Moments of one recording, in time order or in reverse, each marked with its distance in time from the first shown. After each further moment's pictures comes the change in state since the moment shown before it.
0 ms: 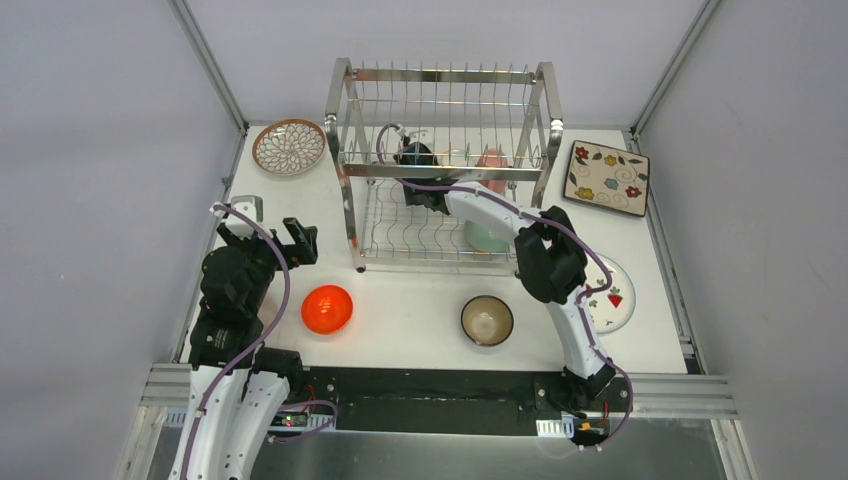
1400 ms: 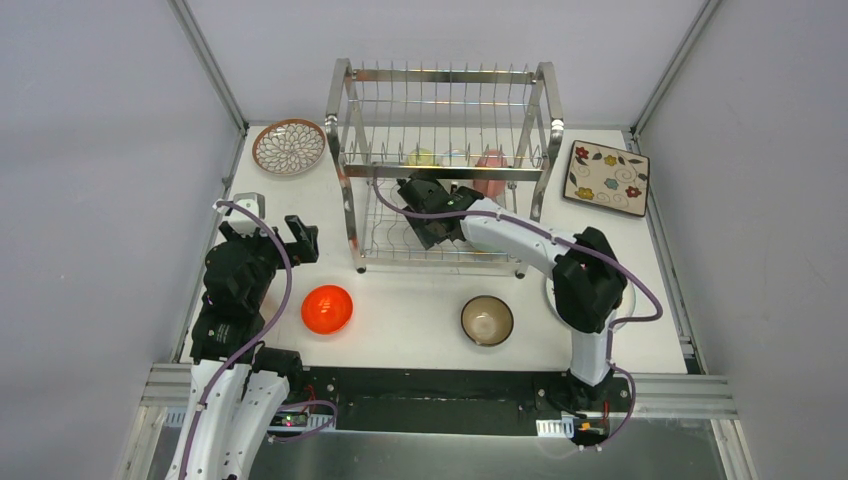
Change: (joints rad) left arm 0.000 0.033 0.000 0.000 -0.004 -0.002; right arm 0.104 -0.287 -0.271 -0.256 -0.045 -0.169
